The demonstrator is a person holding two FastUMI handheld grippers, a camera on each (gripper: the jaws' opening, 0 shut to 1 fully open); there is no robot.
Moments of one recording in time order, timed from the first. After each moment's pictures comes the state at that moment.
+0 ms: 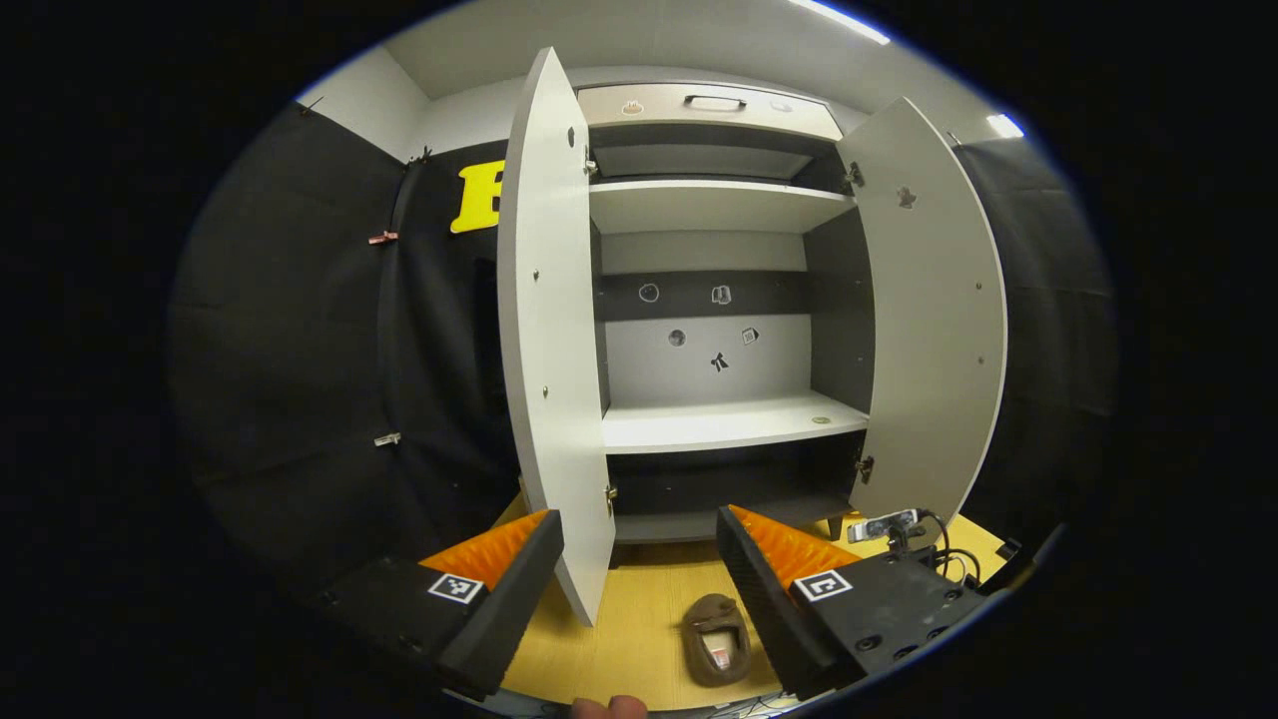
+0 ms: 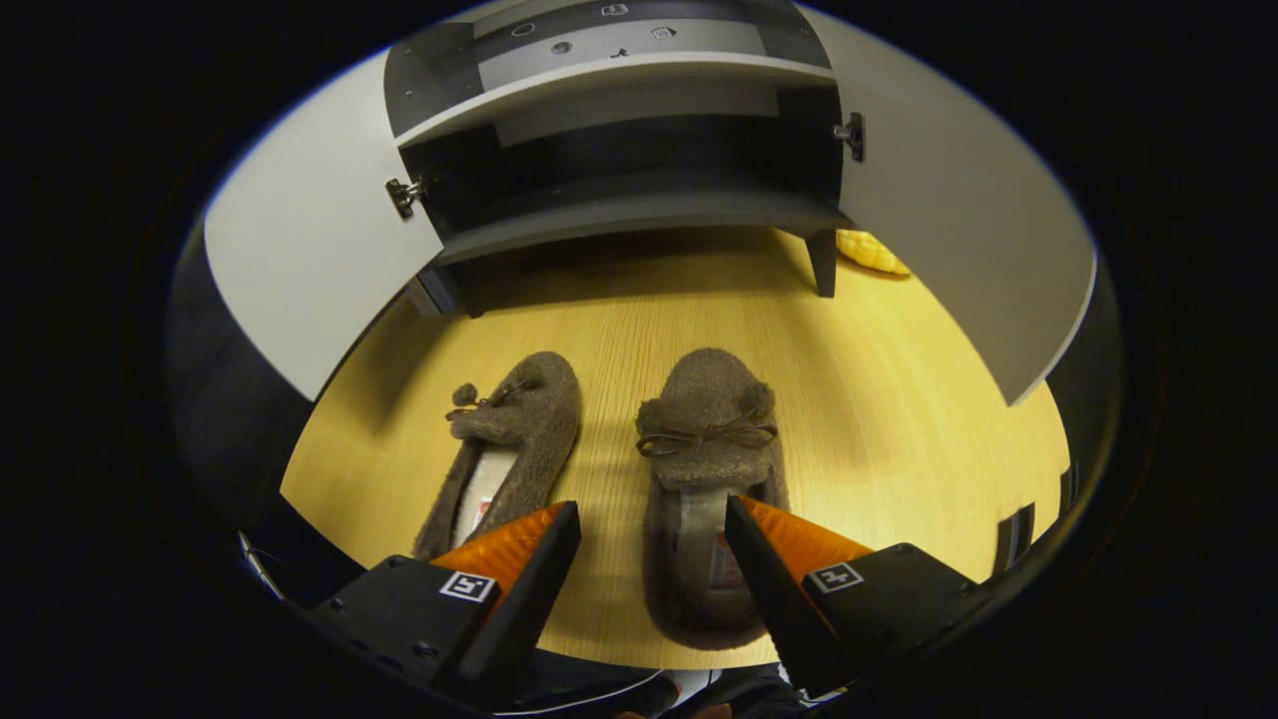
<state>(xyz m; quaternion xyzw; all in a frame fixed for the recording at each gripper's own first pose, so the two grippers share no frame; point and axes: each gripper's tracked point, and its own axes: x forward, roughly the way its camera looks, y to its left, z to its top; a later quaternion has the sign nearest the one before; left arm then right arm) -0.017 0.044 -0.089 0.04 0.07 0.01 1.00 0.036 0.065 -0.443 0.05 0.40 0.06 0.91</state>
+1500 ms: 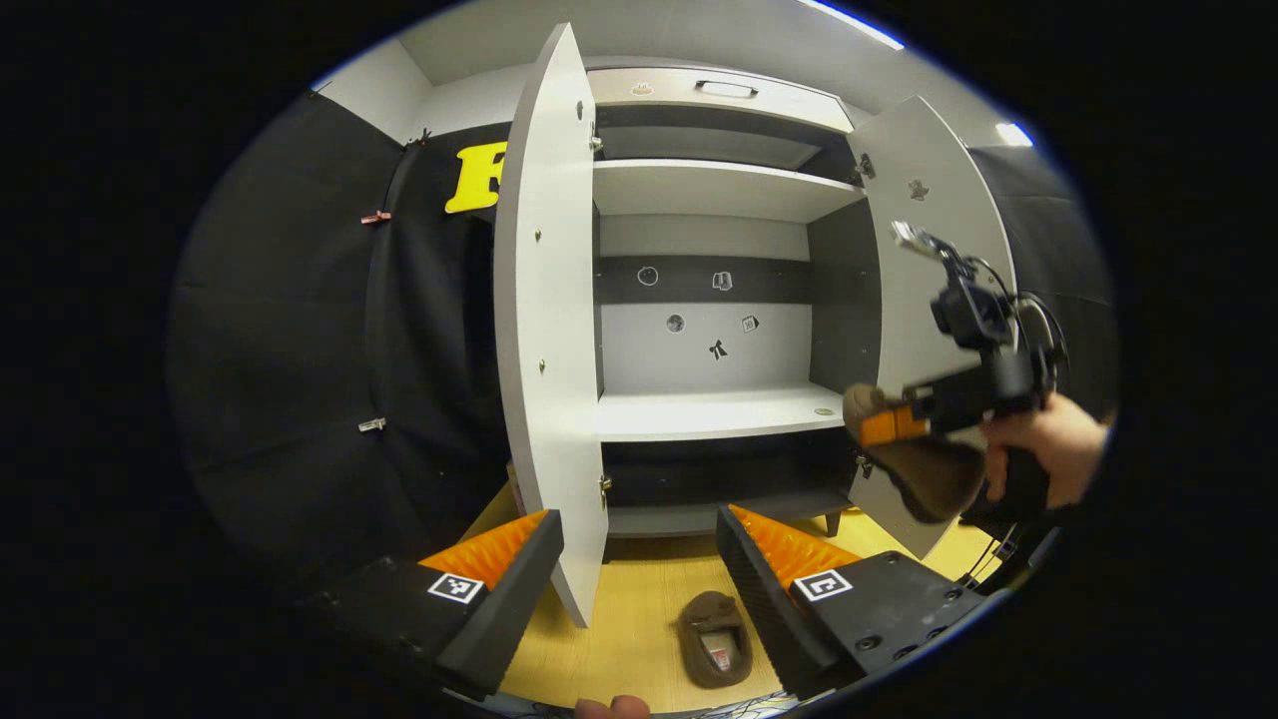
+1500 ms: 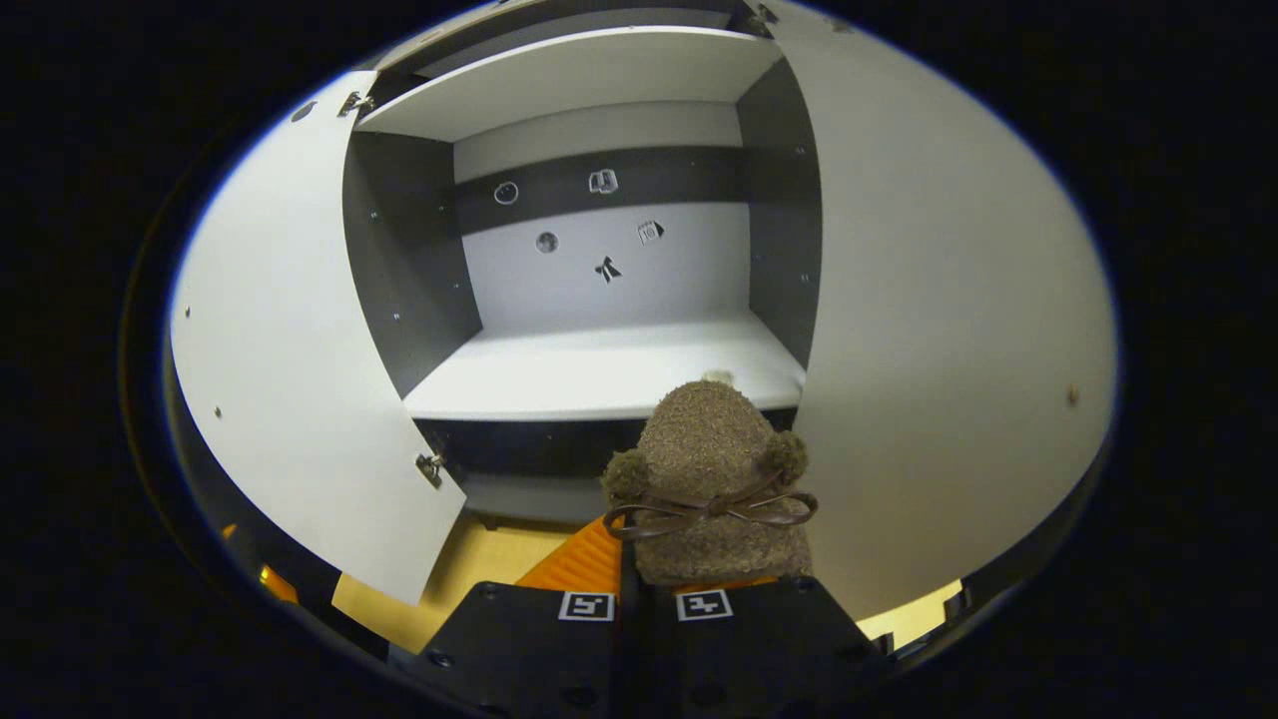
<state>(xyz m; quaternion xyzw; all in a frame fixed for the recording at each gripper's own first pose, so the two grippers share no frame) 0.003 0.052 -0.102 0.02 0.08 0.00 1.00 0.158 0.040 -0.106 0.04 0.21 0.03 0.98</state>
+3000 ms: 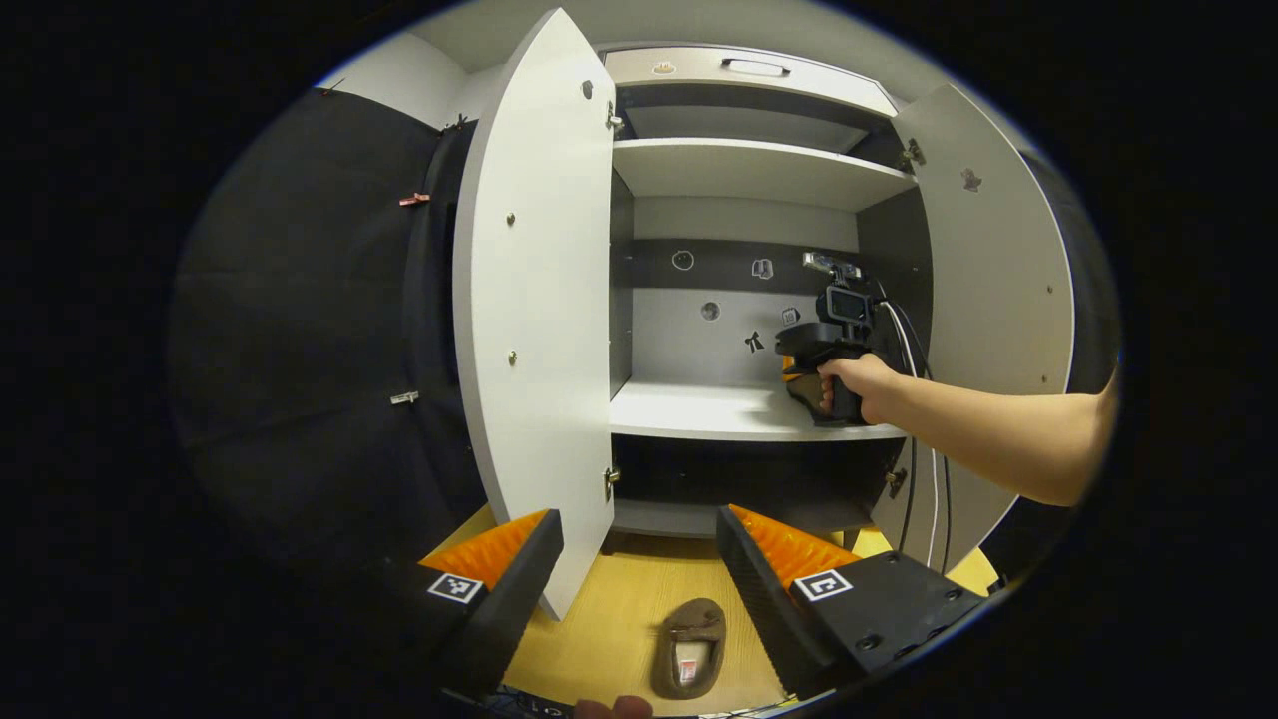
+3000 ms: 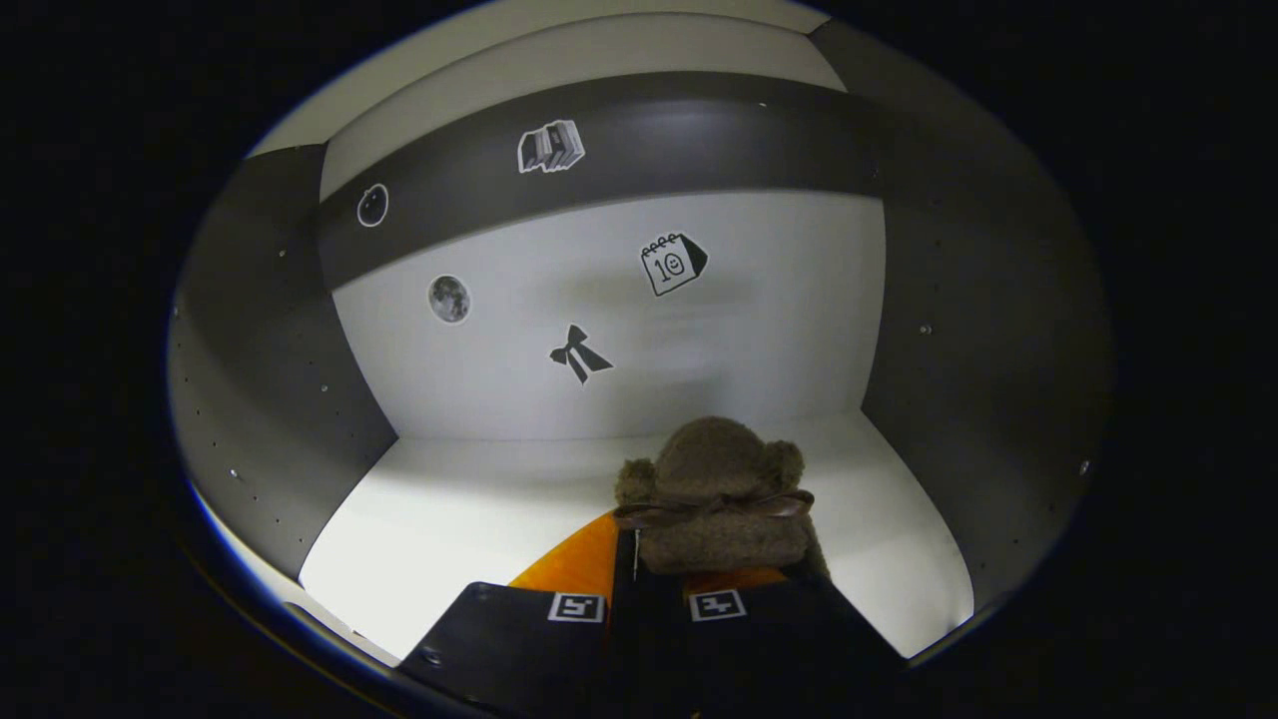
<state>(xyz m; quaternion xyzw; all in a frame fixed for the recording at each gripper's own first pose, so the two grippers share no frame) 0.033 0.020 -0.105 -0.01 0.11 0.08 0.99 0.467 0.070 -0.127 0.07 0.20 0.05 0.98</state>
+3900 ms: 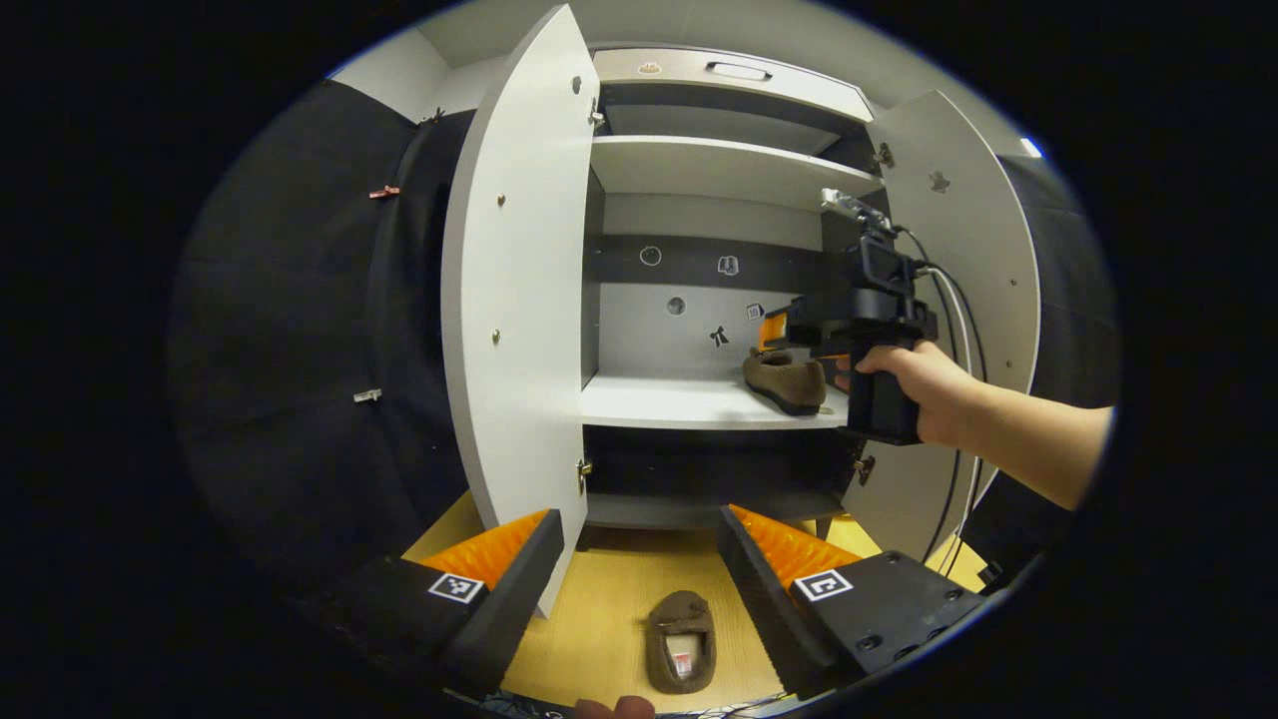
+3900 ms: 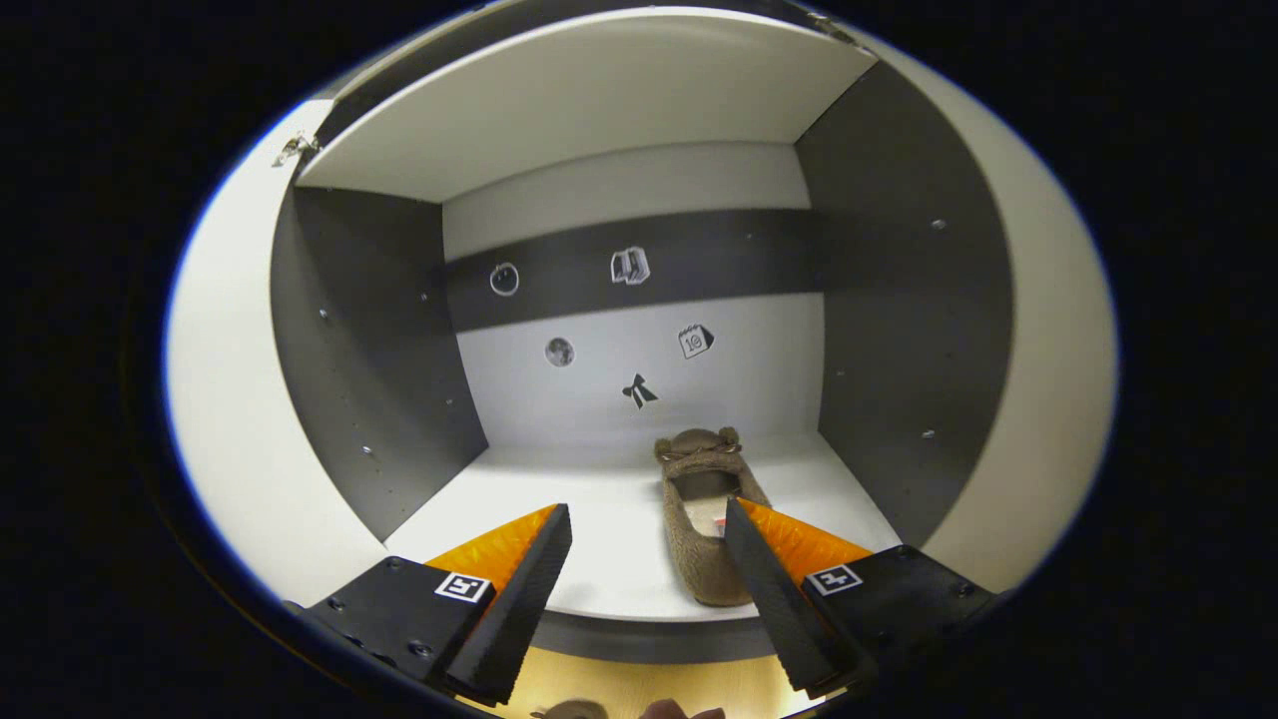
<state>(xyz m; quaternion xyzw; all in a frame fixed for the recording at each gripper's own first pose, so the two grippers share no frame) 0.026 0.021 -0.127 -0.01 0.11 0.00 0.99 0.298 0.064 -0.045 0.07 0.08 0.07 0.99</state>
